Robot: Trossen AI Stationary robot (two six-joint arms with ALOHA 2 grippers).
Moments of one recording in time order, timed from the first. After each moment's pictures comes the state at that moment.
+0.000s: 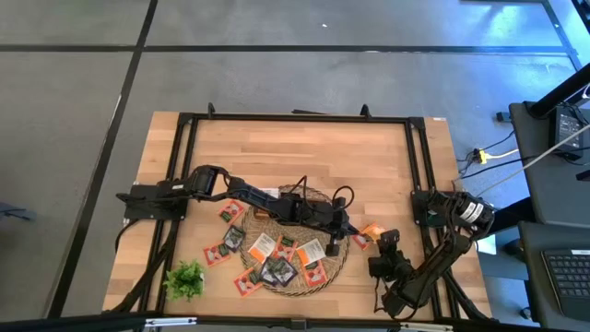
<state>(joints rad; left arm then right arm) -0.14 2.31 1.54 0.44 0.00 0.01 1.01 1.97 1.12 -1.29 0.60 0.93</state>
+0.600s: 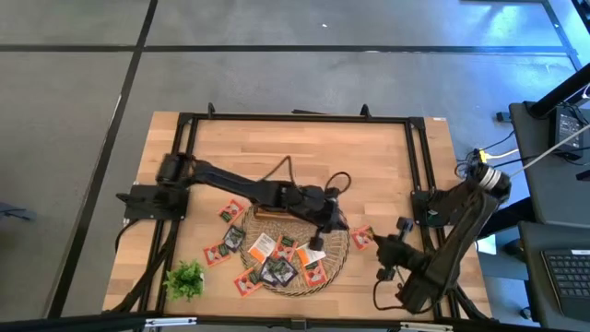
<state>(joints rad) -0.13 1.98 1.50 0.06 0.10 0.11 0.99 1.65 1.20 -1.37 0.84 1.30</state>
